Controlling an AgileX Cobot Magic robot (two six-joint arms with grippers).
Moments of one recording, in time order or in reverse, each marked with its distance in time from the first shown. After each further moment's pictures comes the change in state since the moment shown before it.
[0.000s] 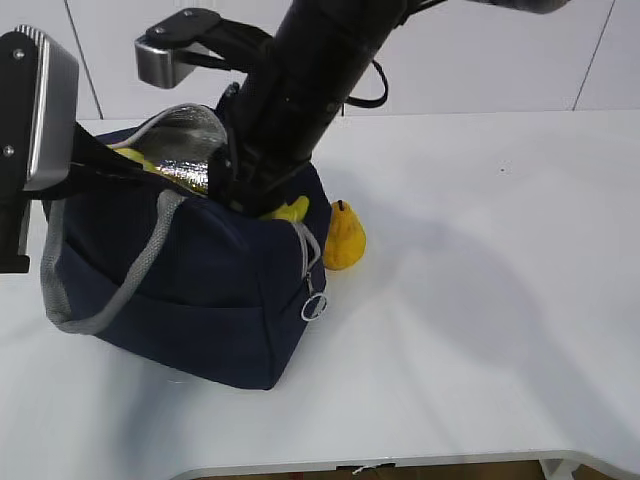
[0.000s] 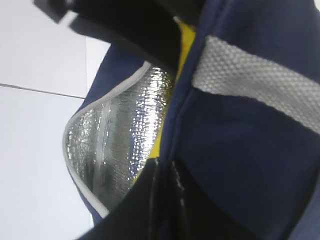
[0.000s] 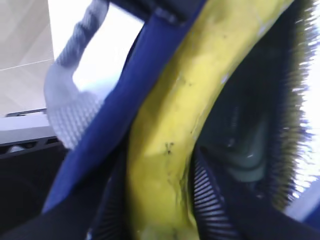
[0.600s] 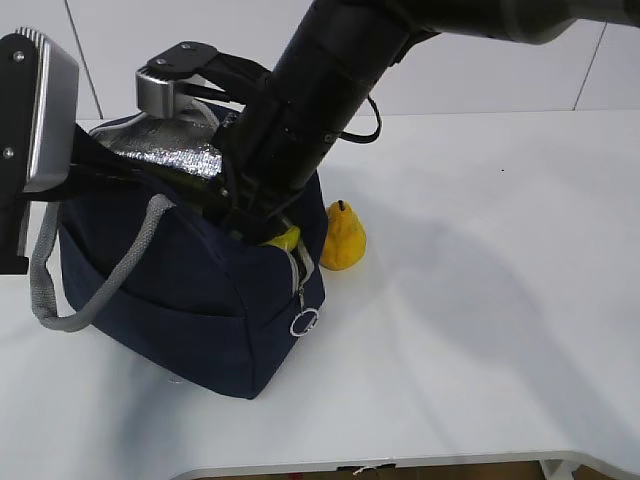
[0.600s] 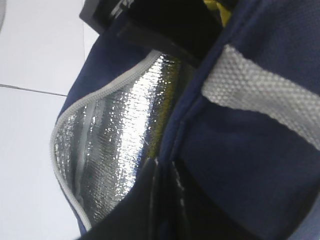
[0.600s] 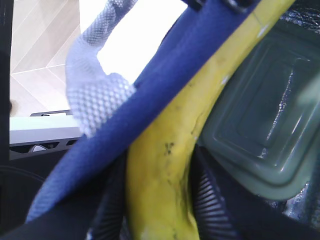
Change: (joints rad) left arm 0.000 0.000 0.000 0.004 0.000 0.000; right arm 0.000 -0.002 0.068 0.096 -0.012 -0.086
